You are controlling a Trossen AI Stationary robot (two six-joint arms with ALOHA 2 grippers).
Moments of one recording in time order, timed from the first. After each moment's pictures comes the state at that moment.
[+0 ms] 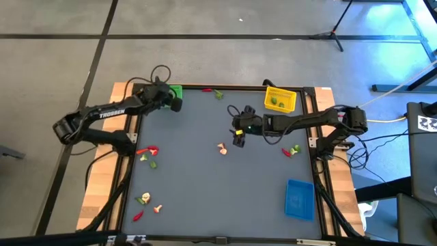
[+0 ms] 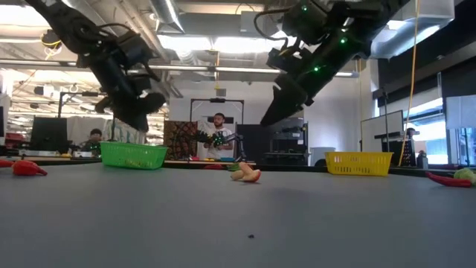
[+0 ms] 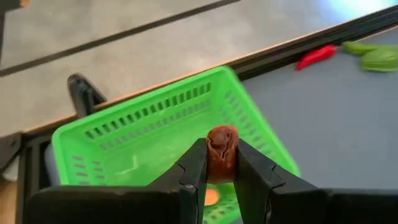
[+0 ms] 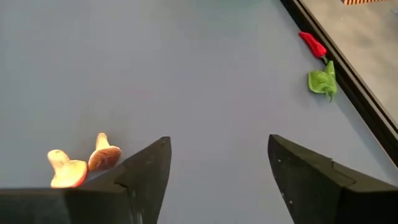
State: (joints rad) left arm 0.75 1.20 0.58 -0.17 -0.39 -0.29; right arm -0.11 1.60 0.93 -0.05 0.28 0.00
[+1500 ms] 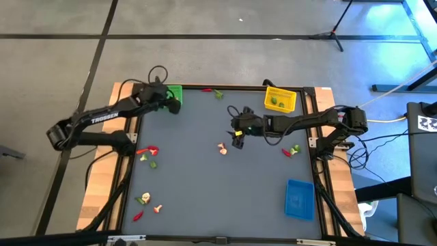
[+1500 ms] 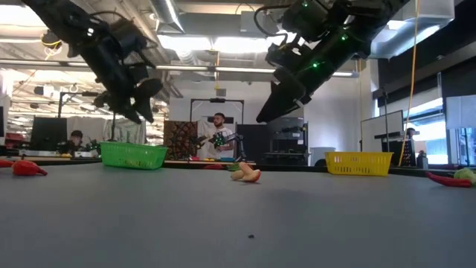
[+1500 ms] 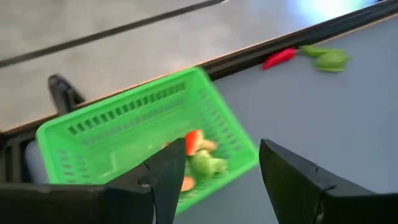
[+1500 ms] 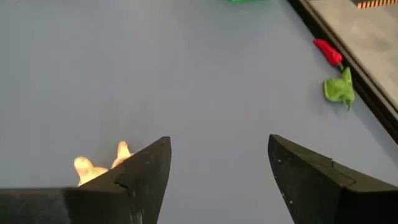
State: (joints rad) left arm 0.71 1.07 0.58 -0.25 -0.30 -0.31; right arm -0.11 1.60 0.93 -0.01 0.24 0.02
